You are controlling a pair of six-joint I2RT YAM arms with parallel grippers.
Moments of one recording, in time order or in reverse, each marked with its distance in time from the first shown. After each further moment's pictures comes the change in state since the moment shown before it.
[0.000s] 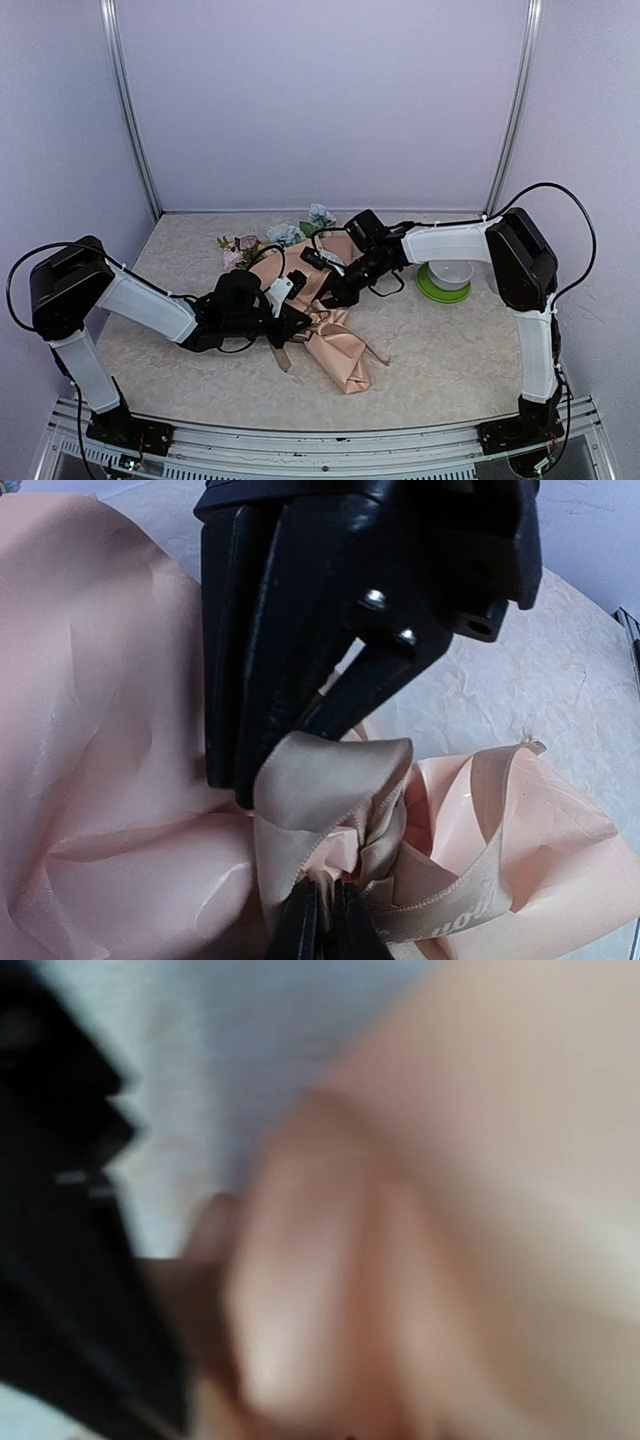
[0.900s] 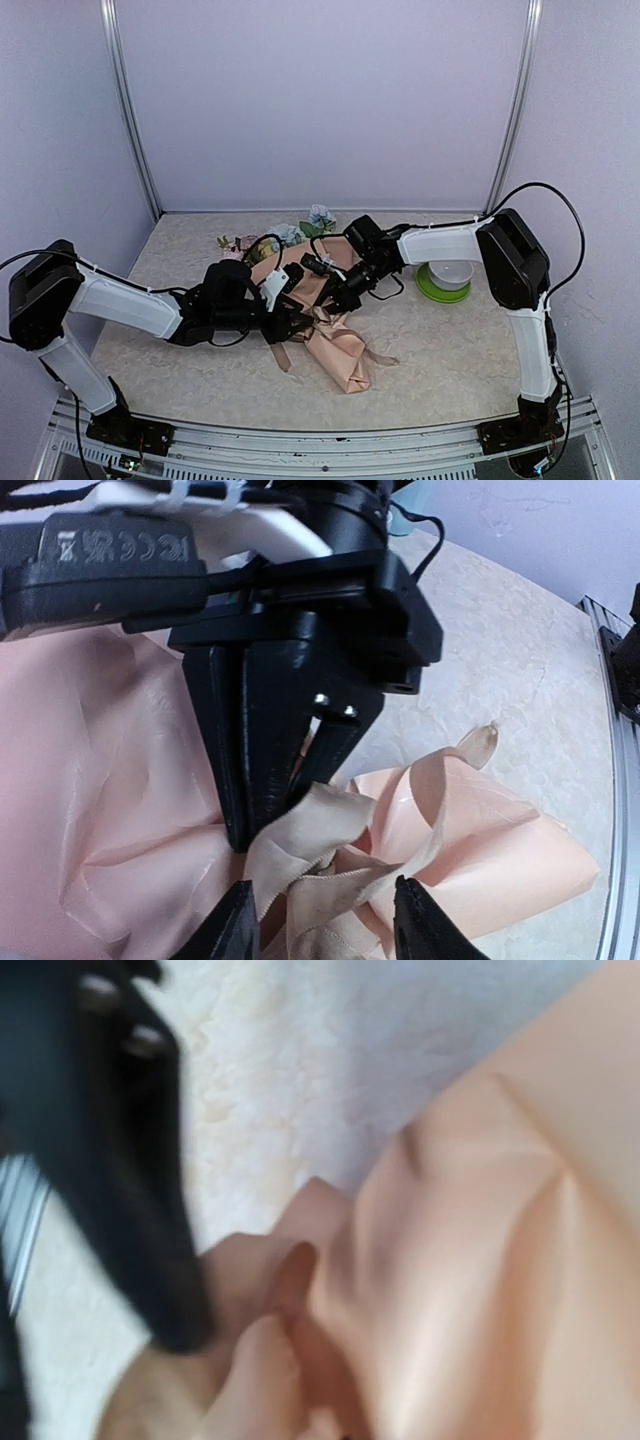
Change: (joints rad) left arm 0.004 -0.125 0.000 -0.096 0.050 0.067; right arm -0.015 0.051 0.022 -0.062 -0.186 -0.119
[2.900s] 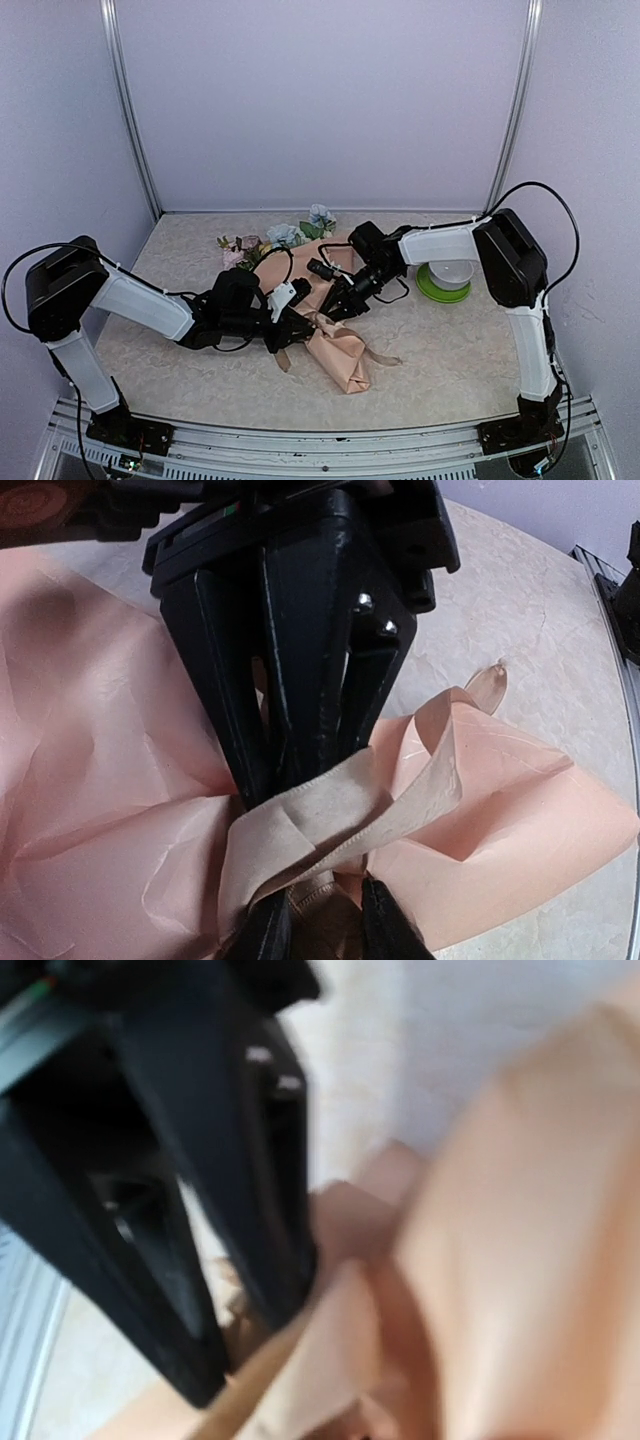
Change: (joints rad) left arm 0.008 0.100 0.003 0.029 0.069 0.092; right arm -0.024 0.058 0.041 -0.141 -0.147 -0.171
